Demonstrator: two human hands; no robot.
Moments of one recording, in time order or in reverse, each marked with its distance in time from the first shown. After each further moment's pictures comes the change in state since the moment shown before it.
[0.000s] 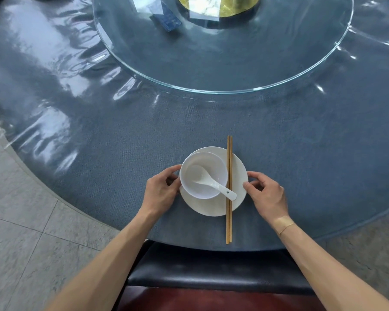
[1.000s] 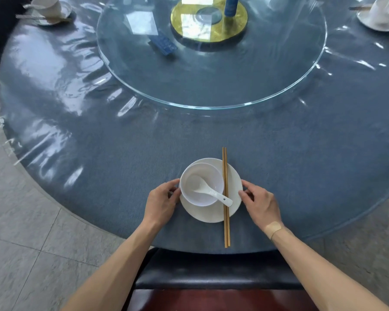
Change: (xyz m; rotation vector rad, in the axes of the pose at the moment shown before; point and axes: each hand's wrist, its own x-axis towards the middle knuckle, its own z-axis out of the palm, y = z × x) left_hand -0.012 0.005 -0.009 0.071 -0.033 0.007; right_hand -0.016 -0.011 -0.003 -0.254 -0.019 -0.141
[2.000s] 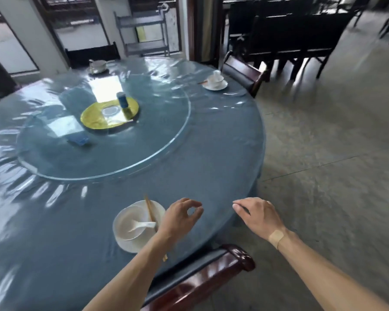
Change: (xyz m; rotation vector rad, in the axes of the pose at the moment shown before) left_hand -0.090 0.194 0.122 0.353 -0.376 0.638; right_hand -0.163 0.078 -0.180 -0.188 0.285 0.110
